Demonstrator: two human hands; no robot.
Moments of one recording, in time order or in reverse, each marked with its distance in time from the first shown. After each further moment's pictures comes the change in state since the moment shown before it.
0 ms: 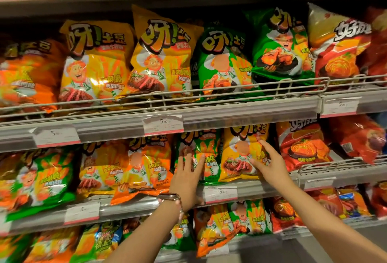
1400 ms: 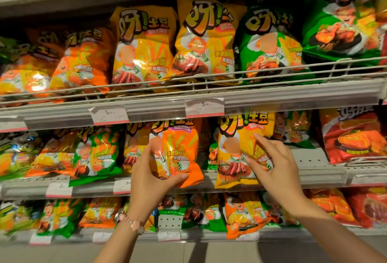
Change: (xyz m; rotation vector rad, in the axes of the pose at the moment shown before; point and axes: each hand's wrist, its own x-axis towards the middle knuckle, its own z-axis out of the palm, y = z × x) left_hand -0.124 -0.101 -0.062 -0.686 0.562 -0.356; right_hand -0.071 -0.071 0.070 -0.178 0.088 -0.352
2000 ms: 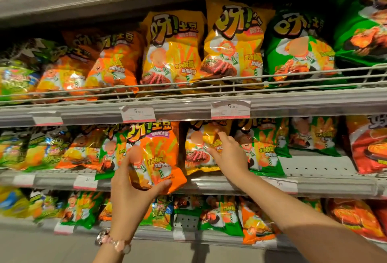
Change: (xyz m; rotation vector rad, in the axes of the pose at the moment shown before) left_hand -0.020 -0.028 -0.066 0.053 0.239 -0.066; right_hand 0.045 -0.073 0.122 -0.177 -0.312 0.033
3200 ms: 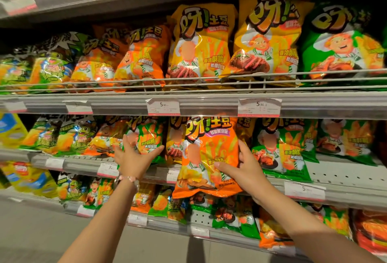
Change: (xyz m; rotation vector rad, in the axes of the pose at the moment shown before) left_hand 0.095 -0.079 0.003 0.220 0.019 -0.419; right_hand -0.043 -0.032 -0.012 0.897 -0.268 0.172
